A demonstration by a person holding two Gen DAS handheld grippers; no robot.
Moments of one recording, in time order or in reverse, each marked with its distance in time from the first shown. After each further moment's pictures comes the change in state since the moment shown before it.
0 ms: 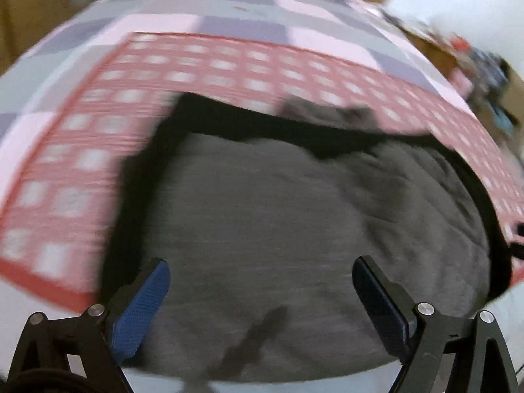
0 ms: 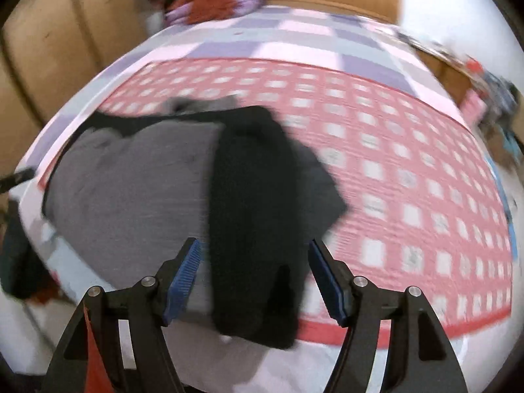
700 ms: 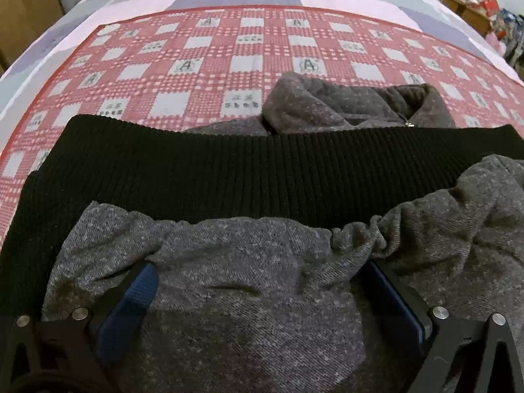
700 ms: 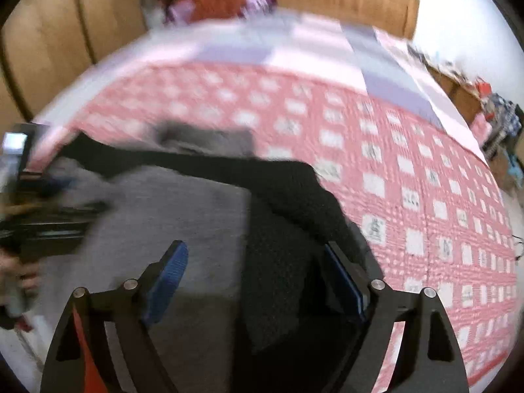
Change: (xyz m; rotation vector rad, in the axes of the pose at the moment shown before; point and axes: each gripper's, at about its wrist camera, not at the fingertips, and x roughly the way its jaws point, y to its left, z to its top) left arm 0.157 -0.015 0.076 0.046 0.077 0.178; right arm 0.078 0.017 0.078 -0.021 -0.080 -0.034
